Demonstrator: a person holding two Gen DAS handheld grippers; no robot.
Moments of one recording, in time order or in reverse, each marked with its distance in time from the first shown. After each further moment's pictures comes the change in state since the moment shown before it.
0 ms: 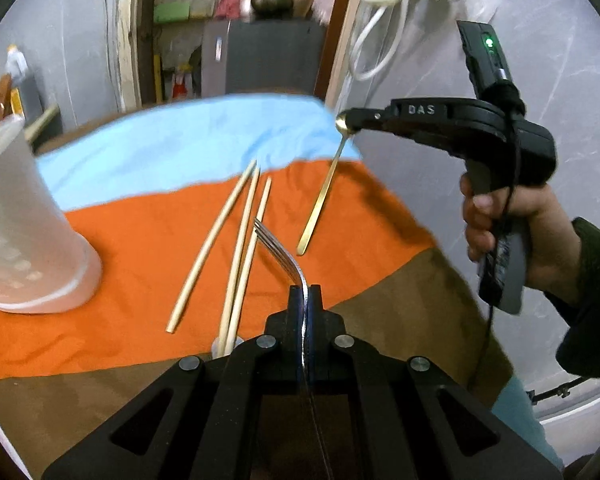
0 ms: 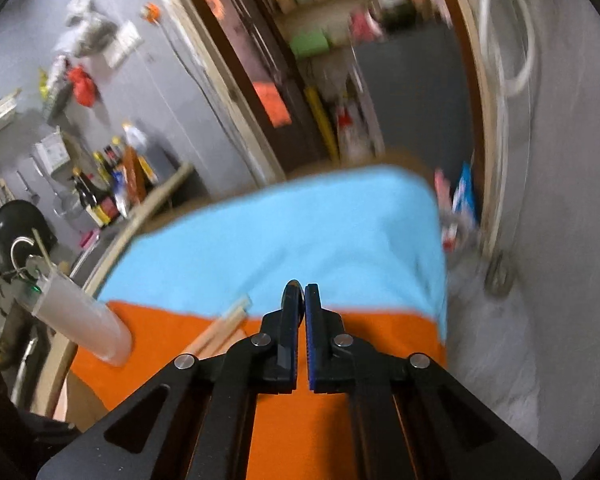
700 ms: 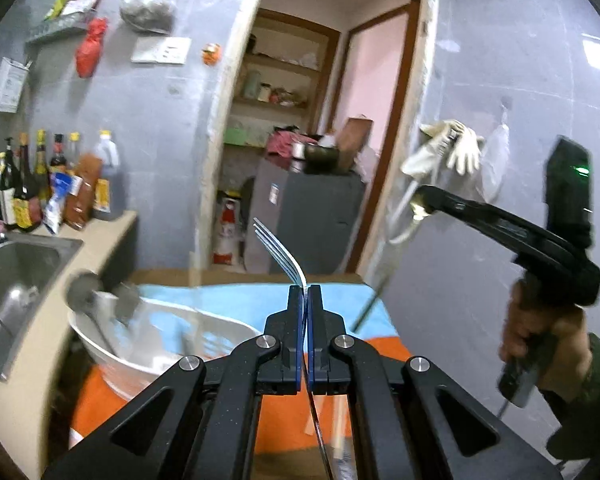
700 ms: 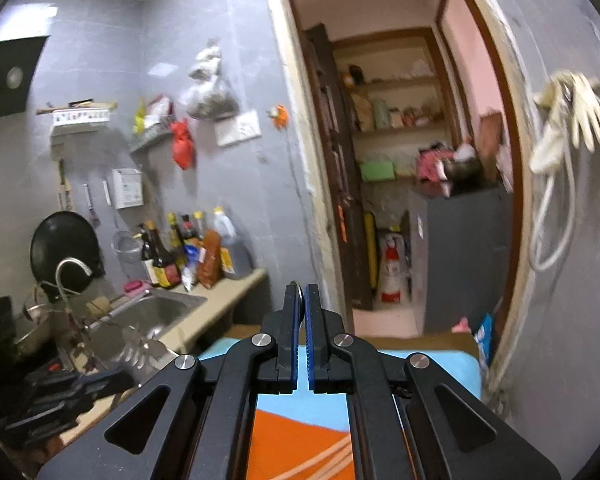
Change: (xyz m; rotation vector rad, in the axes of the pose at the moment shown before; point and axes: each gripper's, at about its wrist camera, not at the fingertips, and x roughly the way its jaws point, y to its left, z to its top) left arm -0.176 0.091 0.048 -0.122 -0.489 0.090; right arm -0.102 0.181 0.051 -0.265 -0.370 0.074
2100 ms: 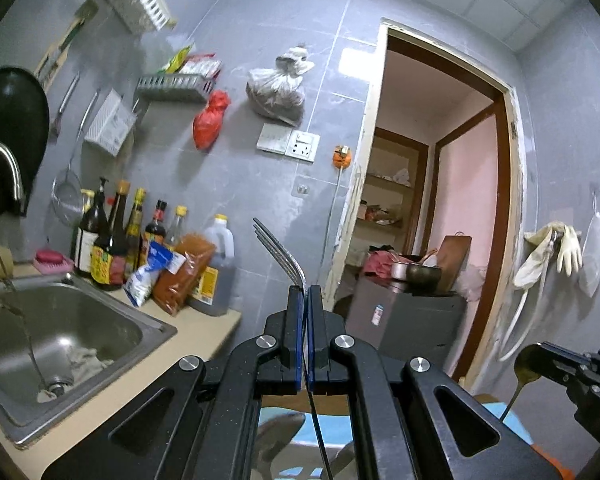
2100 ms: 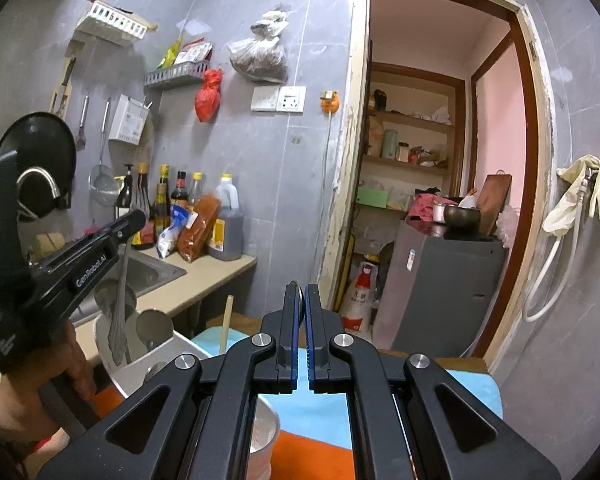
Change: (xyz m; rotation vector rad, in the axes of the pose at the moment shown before) left arm 0.023 0.172 -0.015 -0.069 -0.479 0.294; right arm 0.091 0.130 -0.078 -0.273 -0.035 -0.181
